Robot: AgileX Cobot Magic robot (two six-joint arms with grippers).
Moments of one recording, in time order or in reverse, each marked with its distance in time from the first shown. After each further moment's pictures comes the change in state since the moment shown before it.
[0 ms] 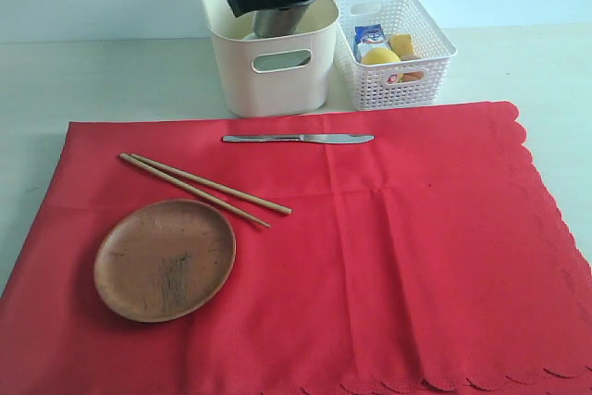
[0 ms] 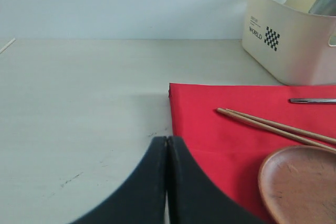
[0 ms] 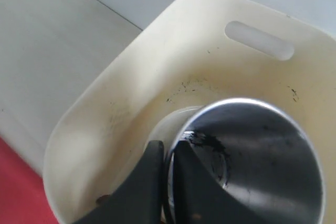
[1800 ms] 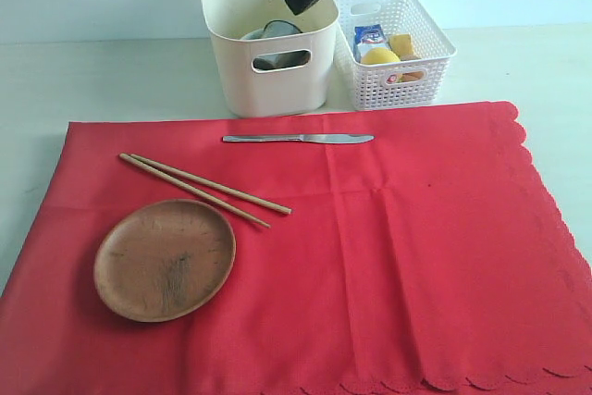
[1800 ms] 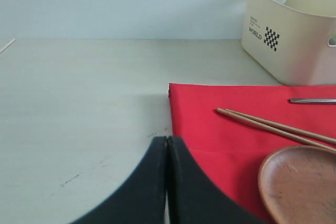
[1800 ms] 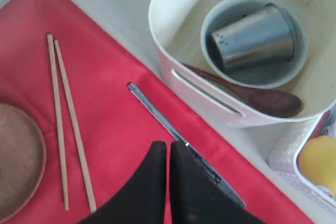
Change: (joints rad) left arm 0.000 0.000 0.000 0.000 0.000 0.000; right arm 0.007 -0.245 0.032 -0.147 0.574 0.150
